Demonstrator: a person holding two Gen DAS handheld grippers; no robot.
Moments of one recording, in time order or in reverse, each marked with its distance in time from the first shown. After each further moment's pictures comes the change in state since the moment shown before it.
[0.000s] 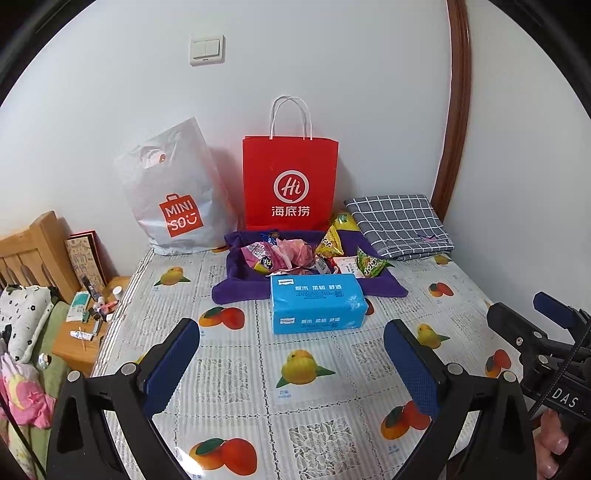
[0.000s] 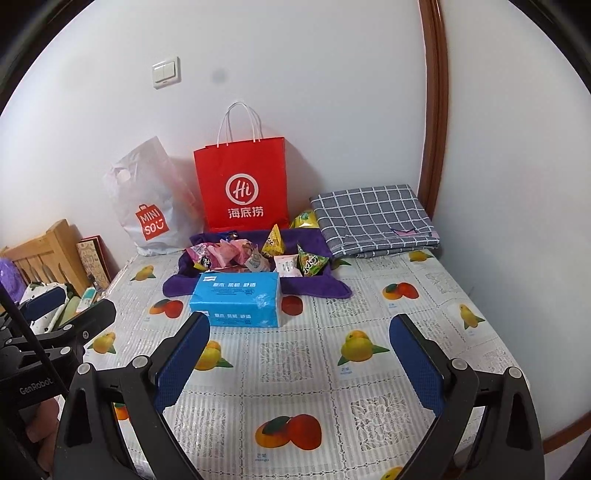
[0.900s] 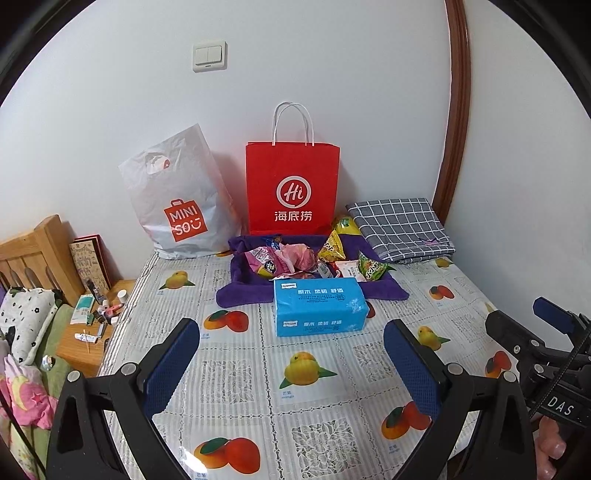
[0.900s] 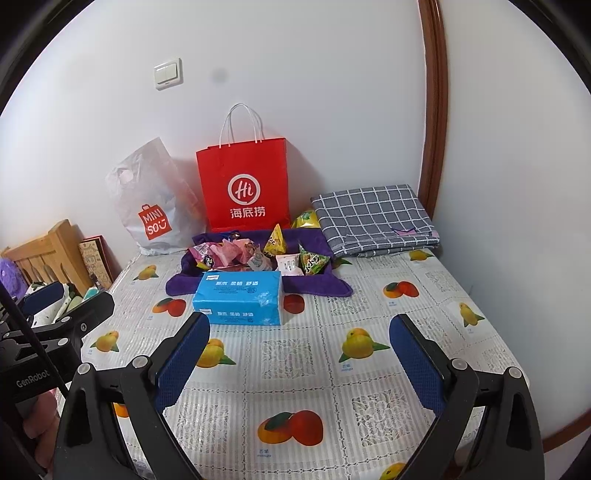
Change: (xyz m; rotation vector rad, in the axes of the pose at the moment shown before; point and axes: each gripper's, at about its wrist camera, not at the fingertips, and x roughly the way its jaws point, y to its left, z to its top) left arm -0.010 0.000 0.002 0.001 -0.015 0.008; right arm -0.004 0.001 -0.003 -0.003 0.000 0.004
